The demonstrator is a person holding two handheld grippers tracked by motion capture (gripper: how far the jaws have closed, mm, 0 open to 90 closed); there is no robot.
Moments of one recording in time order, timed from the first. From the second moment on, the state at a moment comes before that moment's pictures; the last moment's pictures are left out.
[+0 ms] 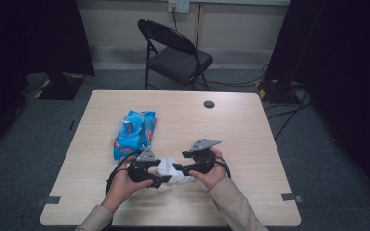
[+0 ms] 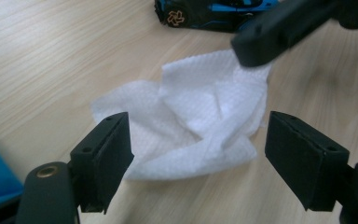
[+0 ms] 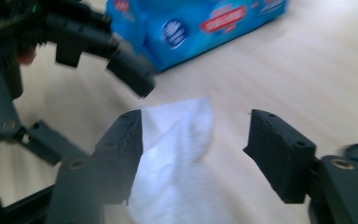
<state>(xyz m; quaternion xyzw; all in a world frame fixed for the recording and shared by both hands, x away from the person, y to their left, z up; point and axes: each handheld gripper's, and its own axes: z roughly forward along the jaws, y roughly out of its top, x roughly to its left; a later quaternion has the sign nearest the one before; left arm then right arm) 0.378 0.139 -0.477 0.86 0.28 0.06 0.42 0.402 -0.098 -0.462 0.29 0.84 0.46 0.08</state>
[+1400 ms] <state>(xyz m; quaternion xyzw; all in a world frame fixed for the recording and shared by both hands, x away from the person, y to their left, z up) 0.385 0.124 -0.495 0.86 0.28 0.05 0.41 0.462 -0.135 -0.500 0.41 0.83 0.33 0.16</state>
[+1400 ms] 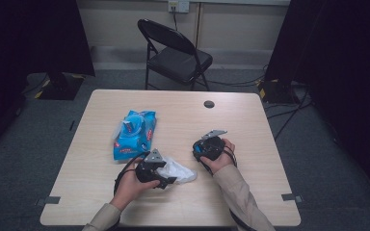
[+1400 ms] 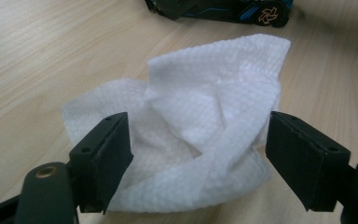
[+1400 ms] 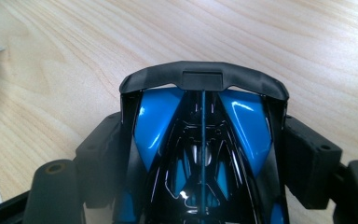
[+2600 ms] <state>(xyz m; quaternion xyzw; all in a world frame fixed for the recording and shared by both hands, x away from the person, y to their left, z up) 0.397 0.103 -0.489 0.86 0.28 0.06 0.42 0.437 -0.166 -0.463 0.41 0.78 0.44 0.15</state>
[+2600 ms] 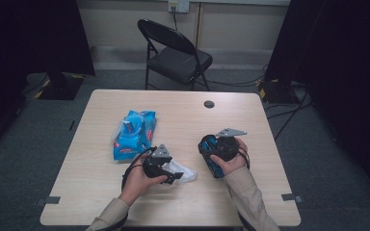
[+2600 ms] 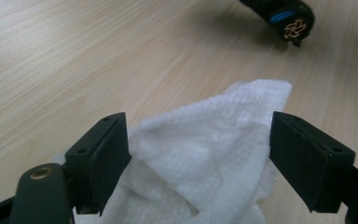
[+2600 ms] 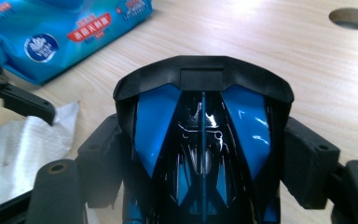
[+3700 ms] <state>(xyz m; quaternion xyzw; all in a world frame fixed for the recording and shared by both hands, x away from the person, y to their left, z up) 0.396 0.104 -0.489 0.87 0.29 0.06 0.39 0.413 -0.171 -0.443 0.38 0.77 0.49 0.14</state>
